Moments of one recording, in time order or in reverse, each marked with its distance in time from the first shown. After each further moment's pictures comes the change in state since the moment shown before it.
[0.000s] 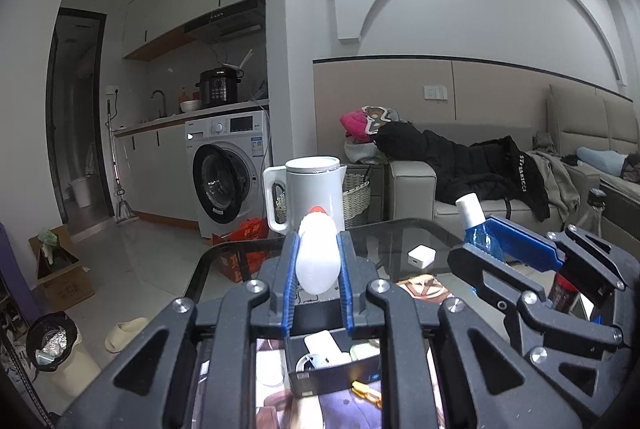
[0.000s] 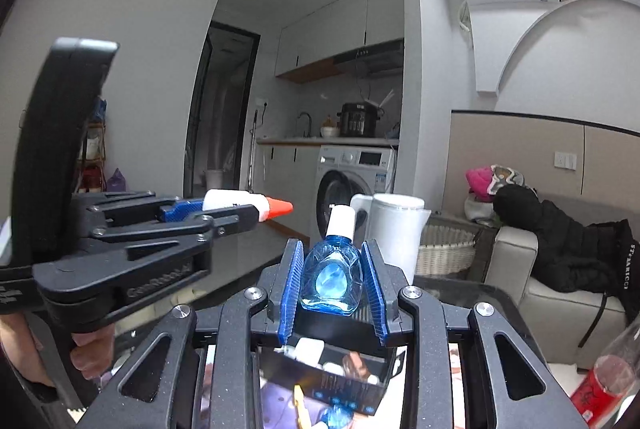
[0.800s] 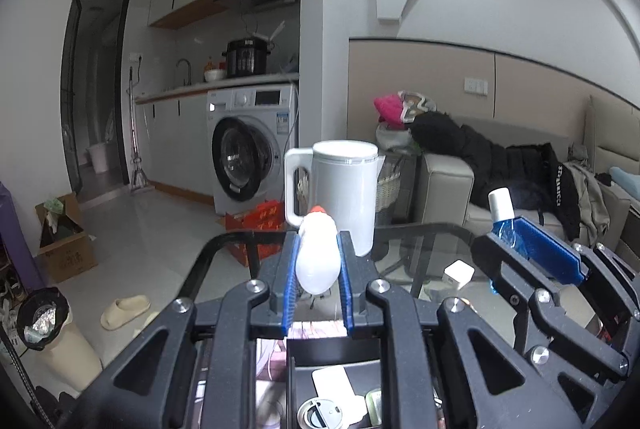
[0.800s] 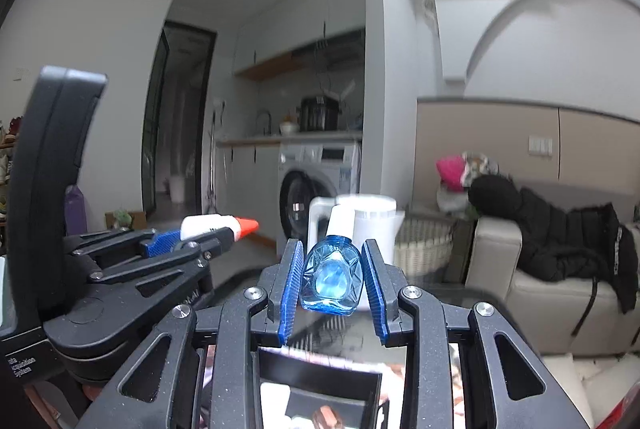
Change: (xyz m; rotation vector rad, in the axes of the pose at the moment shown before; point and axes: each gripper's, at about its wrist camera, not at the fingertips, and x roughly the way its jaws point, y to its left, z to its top) left arm 0.095 0.008 0.005 -0.097 0.098 0.095; right arm 0.111 -0.030 0.024 0.070 0.062 -0.135
